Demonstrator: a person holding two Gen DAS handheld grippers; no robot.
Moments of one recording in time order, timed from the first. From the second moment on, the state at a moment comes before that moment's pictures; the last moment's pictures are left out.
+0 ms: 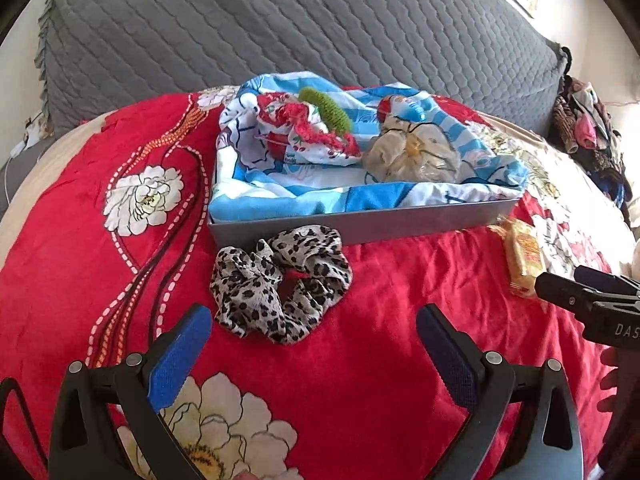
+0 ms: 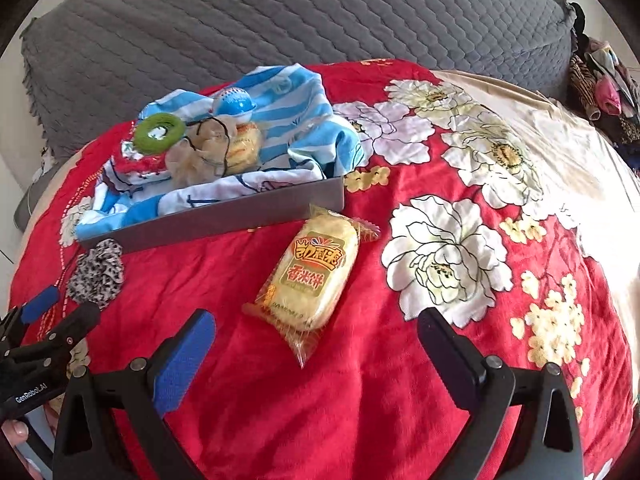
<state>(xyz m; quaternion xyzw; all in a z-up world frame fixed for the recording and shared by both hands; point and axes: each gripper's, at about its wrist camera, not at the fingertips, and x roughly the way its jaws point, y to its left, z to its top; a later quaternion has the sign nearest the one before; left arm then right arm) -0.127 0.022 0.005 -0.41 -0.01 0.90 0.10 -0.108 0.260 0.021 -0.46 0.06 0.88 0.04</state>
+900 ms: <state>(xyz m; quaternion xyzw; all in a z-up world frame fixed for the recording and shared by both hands) -0.169 0.029 -0.028 -0.43 -0.03 0.90 0.10 -0.156 0.256 -0.018 -0.47 0.05 0.88 0.06</state>
